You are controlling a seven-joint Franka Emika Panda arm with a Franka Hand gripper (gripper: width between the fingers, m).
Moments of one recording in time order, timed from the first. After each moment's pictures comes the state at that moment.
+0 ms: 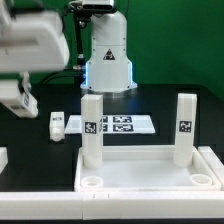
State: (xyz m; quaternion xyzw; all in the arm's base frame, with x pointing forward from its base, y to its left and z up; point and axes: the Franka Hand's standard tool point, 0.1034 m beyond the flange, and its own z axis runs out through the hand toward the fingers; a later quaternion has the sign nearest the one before) arm 0.563 -0.176 0.156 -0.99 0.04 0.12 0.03
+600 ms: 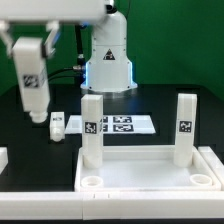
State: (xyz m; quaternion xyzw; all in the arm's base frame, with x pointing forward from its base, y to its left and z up) arm 0.603 -0.126 0.210 -0.99 0.03 -0.13 -0.01
